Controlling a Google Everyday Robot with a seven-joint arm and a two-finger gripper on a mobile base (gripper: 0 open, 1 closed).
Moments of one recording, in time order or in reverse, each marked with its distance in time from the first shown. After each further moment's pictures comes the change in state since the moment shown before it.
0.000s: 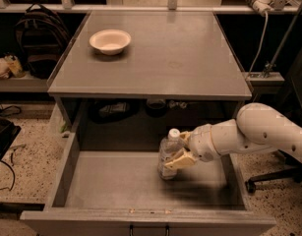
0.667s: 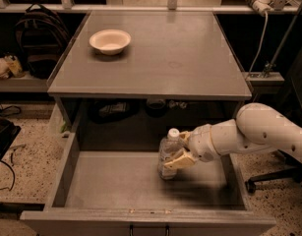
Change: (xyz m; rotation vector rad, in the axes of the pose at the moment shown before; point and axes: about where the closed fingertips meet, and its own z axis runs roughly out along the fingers) arm 0.000 0.000 0.000 0.000 0.000 0.000
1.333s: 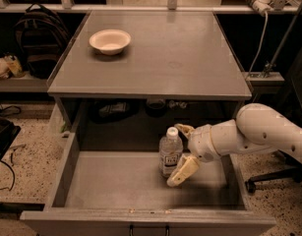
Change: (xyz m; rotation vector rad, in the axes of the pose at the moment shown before) arm 0.000 0.000 0.000 0.000 0.000 0.000
